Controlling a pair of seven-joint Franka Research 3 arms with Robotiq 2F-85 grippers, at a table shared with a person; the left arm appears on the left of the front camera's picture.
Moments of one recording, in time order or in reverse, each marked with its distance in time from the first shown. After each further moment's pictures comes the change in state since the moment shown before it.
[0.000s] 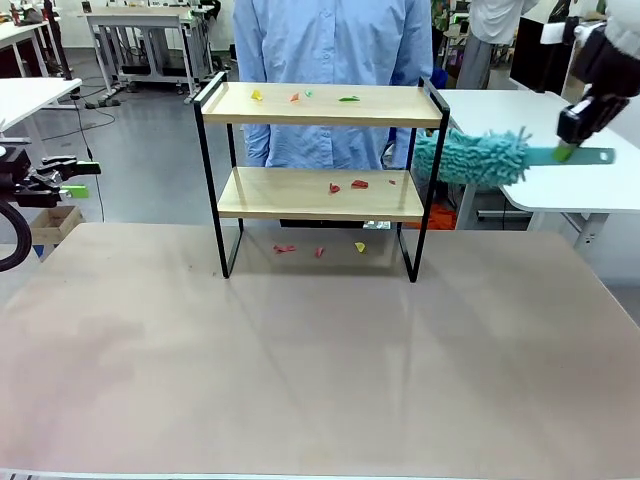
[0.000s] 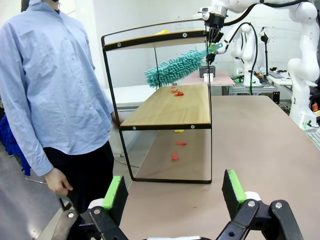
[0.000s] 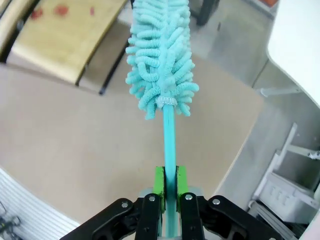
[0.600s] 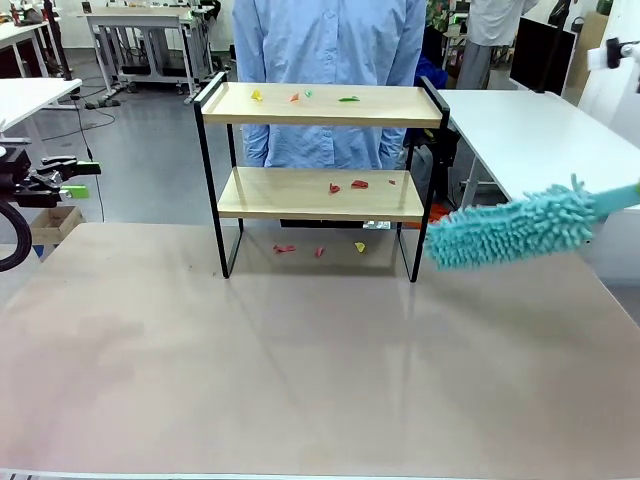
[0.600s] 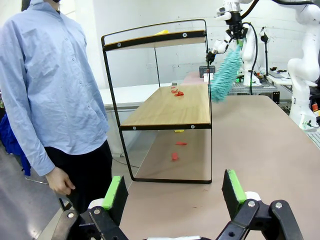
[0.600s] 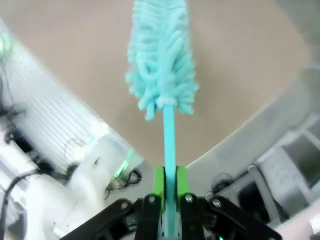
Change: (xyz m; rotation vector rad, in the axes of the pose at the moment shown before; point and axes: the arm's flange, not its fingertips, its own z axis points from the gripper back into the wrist) left arm 0.000 0.000 0.000 0.000 0.000 0.000; right arm -0.085 0.021 0.049 0.233 0.336 0.330
